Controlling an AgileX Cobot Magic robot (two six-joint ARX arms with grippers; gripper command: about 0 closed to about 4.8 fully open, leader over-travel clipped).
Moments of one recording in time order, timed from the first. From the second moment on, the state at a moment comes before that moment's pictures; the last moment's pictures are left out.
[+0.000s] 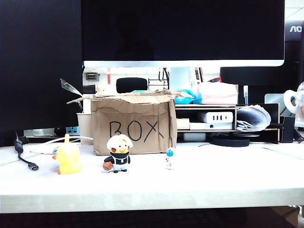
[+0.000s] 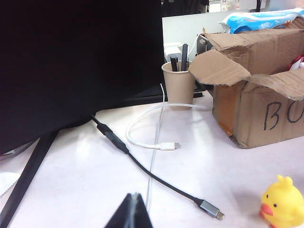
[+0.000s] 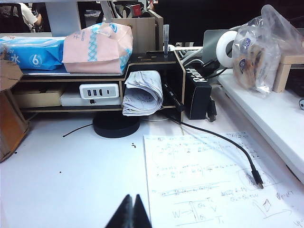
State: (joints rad) left arm -0.11 0.00 0.01 -0.03 -0.02 0.07; right arm -0.02 0.00 0.01 0.01 -0.02 0.02
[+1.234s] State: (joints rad) left arm -0.66 0.00 0.01 -0.03 -0.03 0.07; right arm -0.02 0.00 0.01 0.01 -0.02 0.02
